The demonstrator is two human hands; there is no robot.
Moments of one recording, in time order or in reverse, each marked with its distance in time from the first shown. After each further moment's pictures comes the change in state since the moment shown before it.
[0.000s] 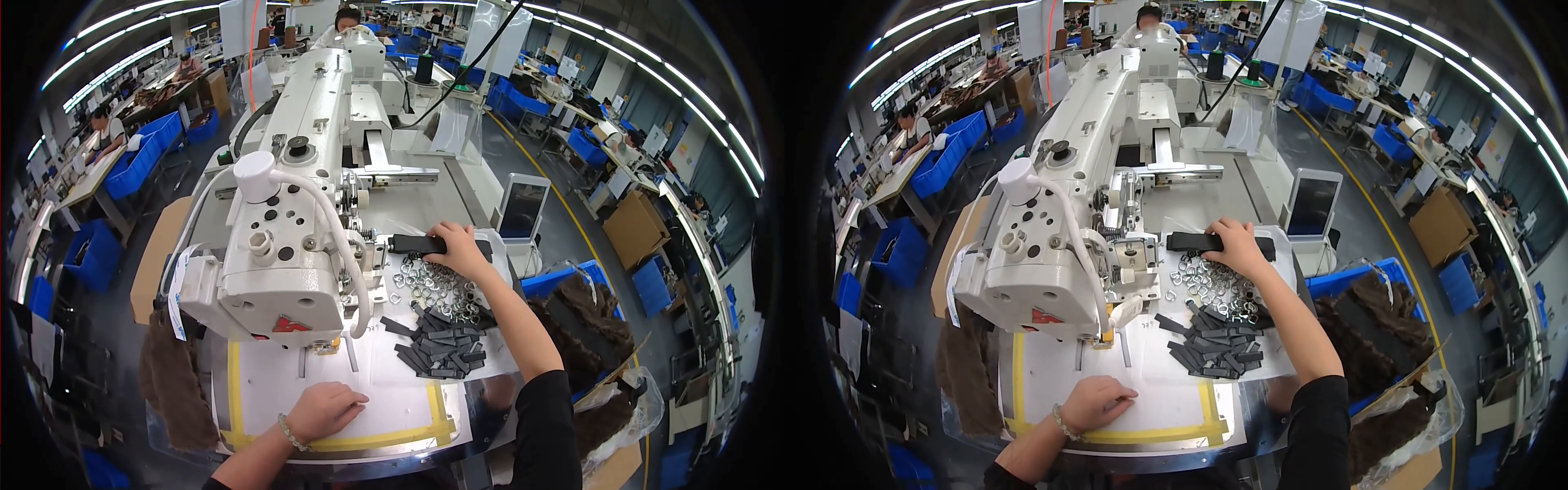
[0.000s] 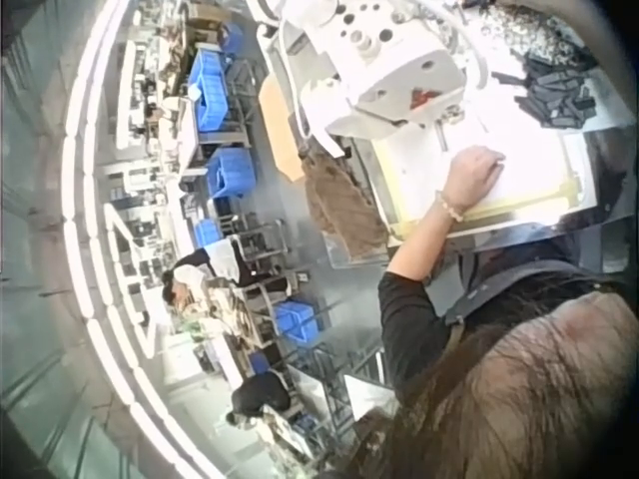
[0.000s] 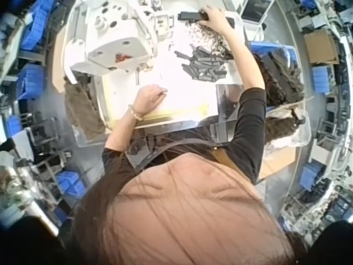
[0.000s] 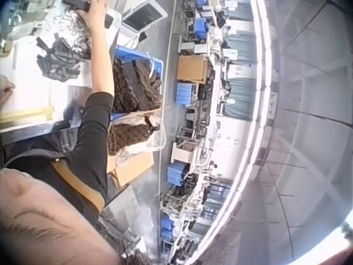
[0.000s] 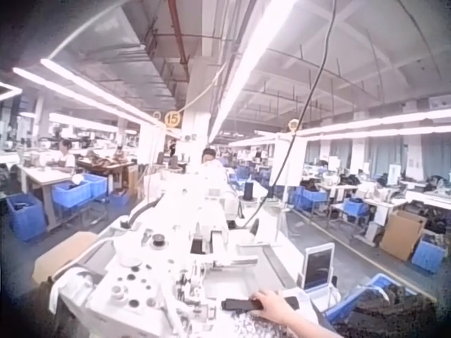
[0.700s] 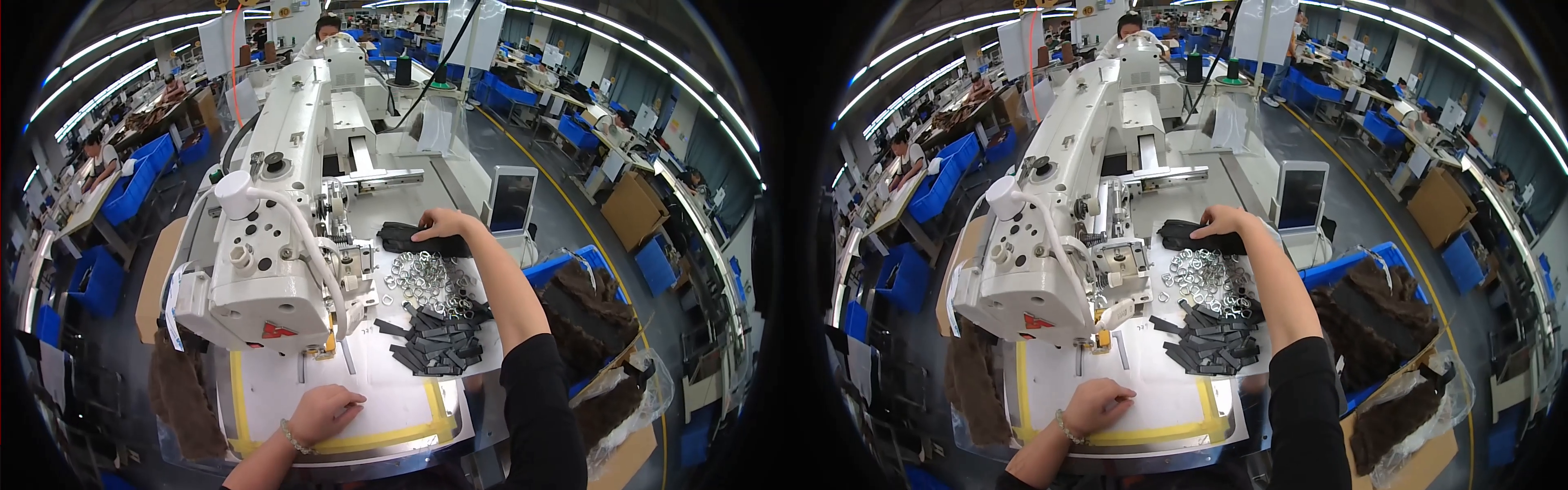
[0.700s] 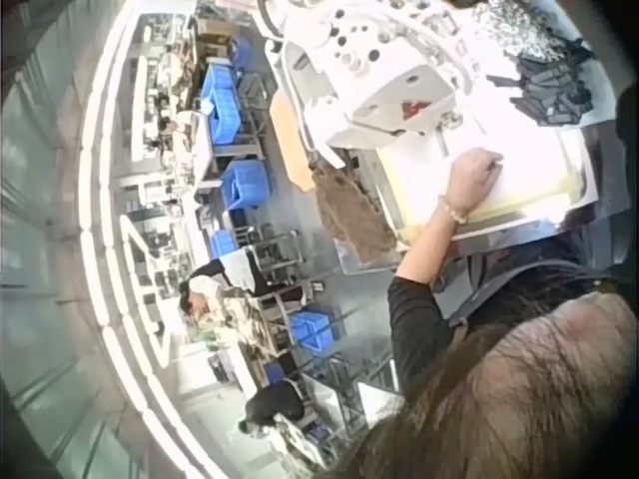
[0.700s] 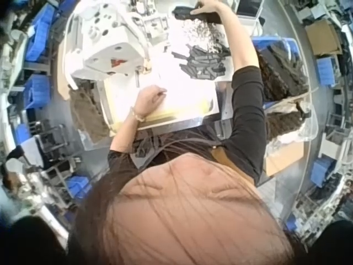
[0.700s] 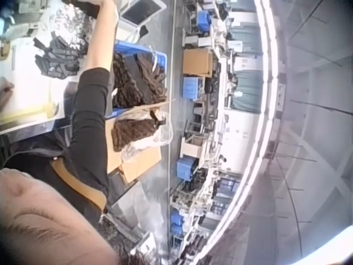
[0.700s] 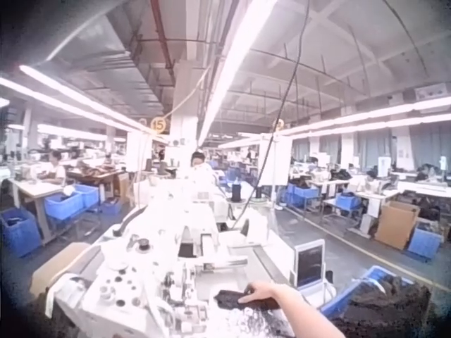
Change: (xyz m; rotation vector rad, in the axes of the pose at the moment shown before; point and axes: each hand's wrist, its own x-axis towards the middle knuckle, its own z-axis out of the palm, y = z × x) left_hand 0.002 0.003 0.000 -0.053 -0.003 -0.047; right_hand 0.067 0.056 -0.002 0.052 -0.498 0.319
